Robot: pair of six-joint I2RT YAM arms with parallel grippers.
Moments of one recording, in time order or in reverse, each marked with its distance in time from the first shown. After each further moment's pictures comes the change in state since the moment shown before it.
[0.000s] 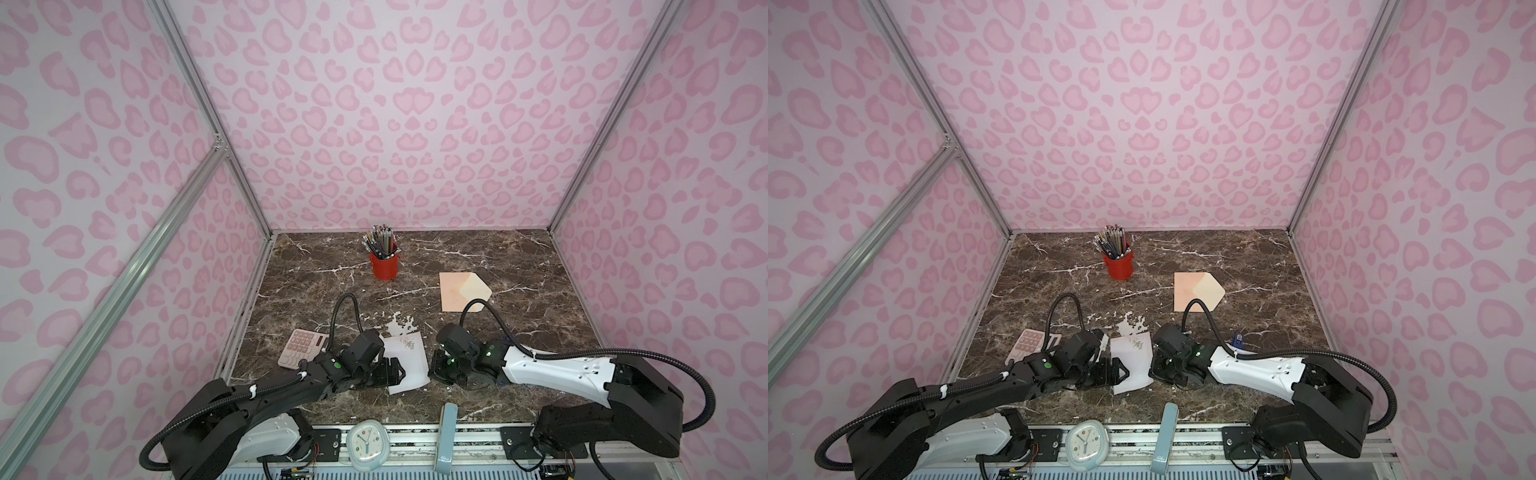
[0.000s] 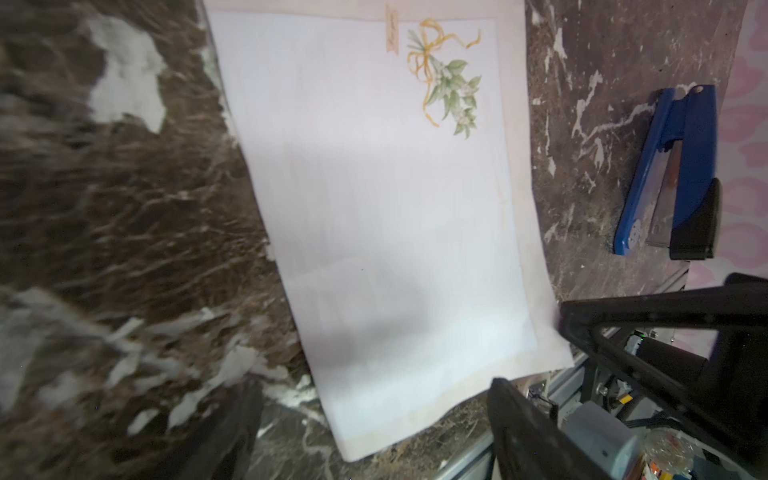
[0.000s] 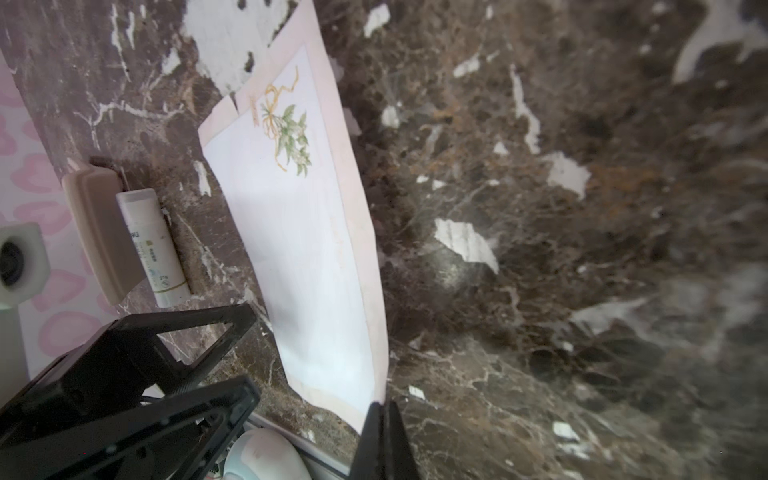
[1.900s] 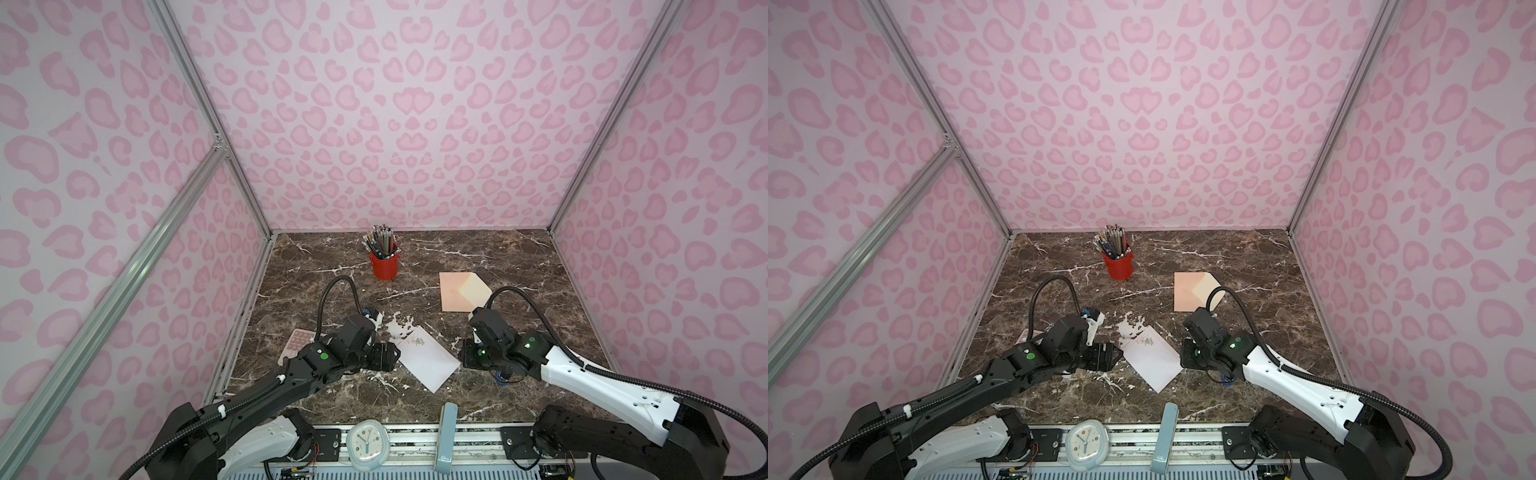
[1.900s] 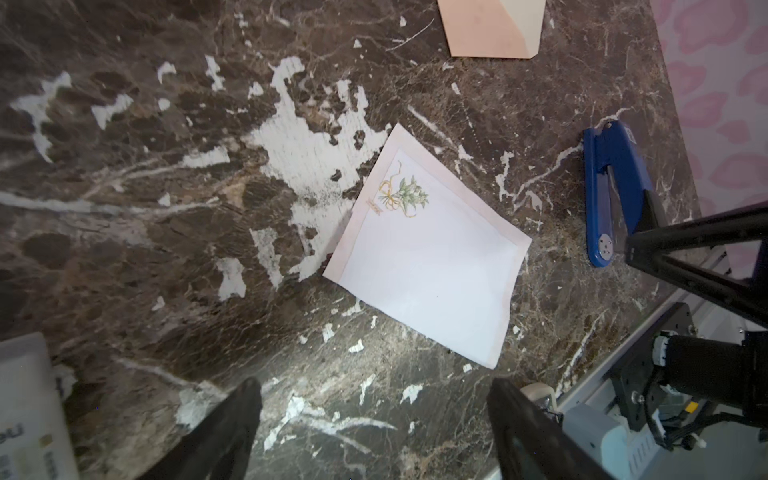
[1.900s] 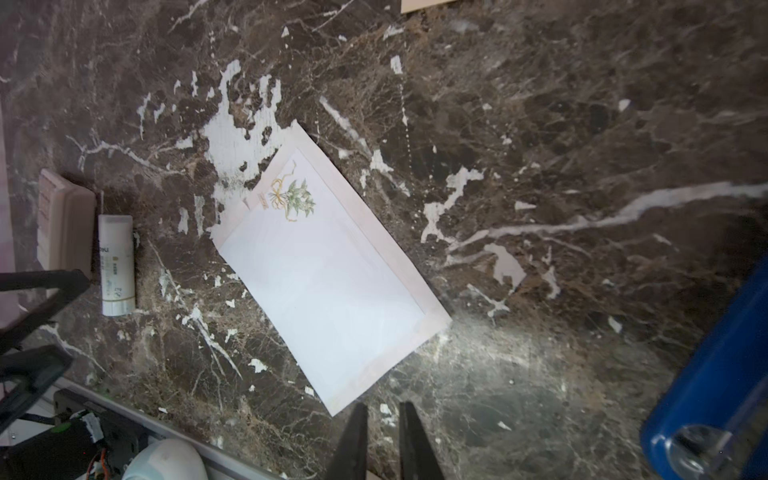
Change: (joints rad) left arm 0.095 -0.083 0.114 -0.092 -0.068 0.282; right arm -0.201 -0.273 -0.017 -0.260 0.125 -0.358
